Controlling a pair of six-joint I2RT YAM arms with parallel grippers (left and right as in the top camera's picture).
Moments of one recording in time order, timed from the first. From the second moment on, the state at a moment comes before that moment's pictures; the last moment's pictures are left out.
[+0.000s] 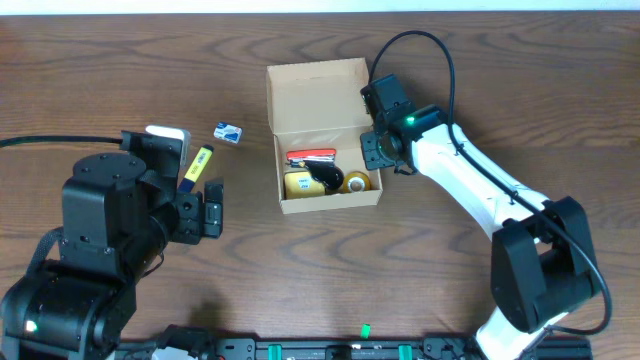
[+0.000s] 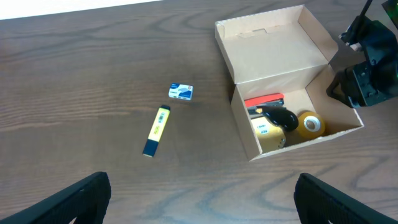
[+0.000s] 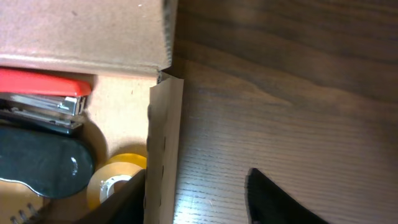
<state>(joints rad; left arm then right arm) -0.24 0.93 1.43 -1.23 -0.05 -0.04 0.45 1.84 1.33 -0.74 0.10 0.26</state>
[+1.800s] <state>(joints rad) -0.06 1.93 1.43 -0.80 0.00 0.20 0.27 1.32 1.50 -1.16 -0.11 0.06</state>
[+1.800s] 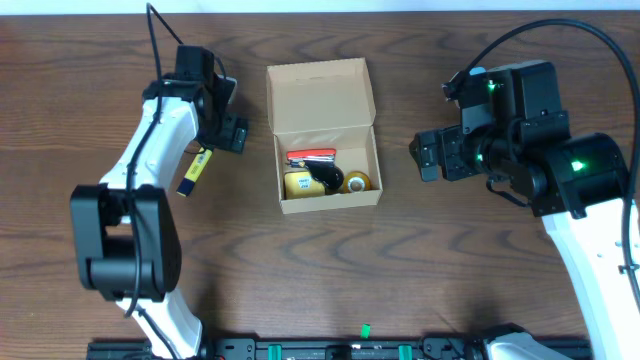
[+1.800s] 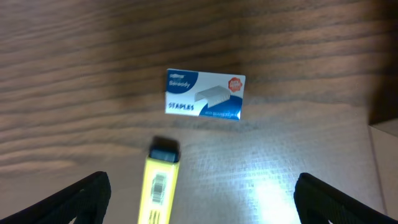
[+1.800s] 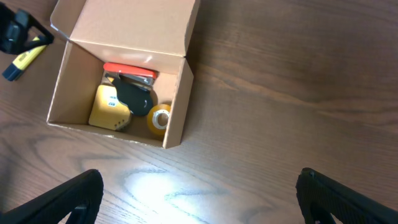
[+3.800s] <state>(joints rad) -0.04 2.09 1.43 -0.58 0.02 0.20 0.27 1.32 1.50 -1.16 -0.12 0.06</state>
